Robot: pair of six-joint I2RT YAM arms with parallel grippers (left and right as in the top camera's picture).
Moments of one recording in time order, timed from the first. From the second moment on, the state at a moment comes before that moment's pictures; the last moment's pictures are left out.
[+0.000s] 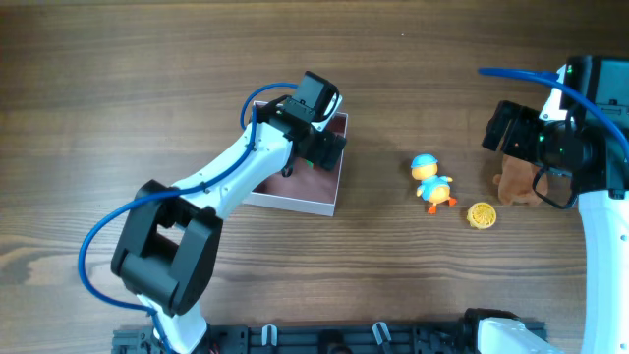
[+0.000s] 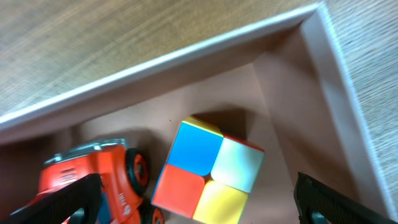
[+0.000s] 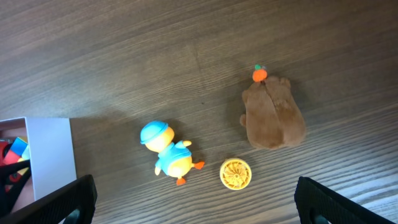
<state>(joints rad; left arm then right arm) -0.56 1.88 1.34 -0.60 -0.05 -0.03 -0.09 1.30 1.49 -1.26 0.05 0.24</state>
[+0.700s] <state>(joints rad) -0.61 1.74 1.35 -0.75 0.00 0.22 -0.09 1.30 1.49 -1.26 0.05 0.24</state>
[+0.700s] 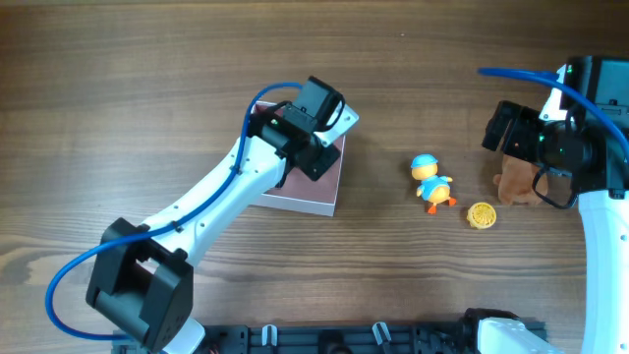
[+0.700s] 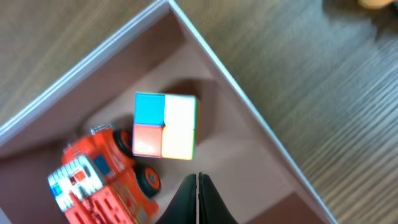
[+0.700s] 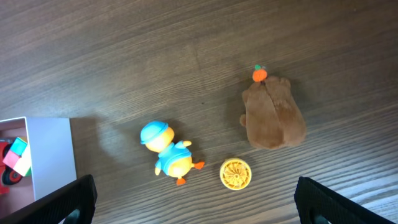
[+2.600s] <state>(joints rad) -0.61 2.02 1.35 -0.38 -0.29 -0.12 -0.09 1.30 1.49 -1.27 0.04 0.24</state>
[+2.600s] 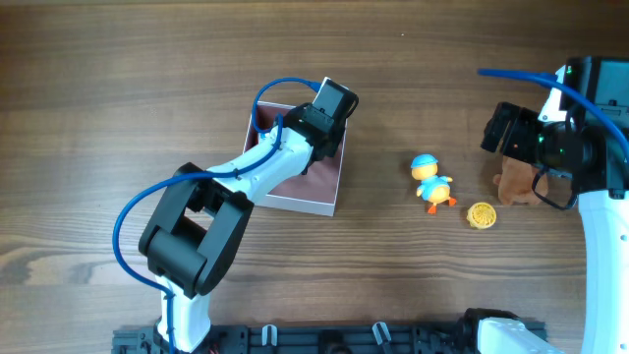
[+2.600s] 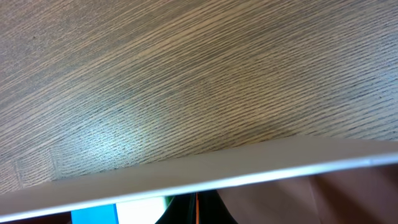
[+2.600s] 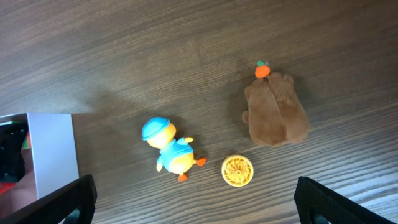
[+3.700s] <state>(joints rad) -0.56 1.68 1.25 -0.89 -0.08 -0.60 -0.09 1.30 1.49 -1.27 0.03 0.24</state>
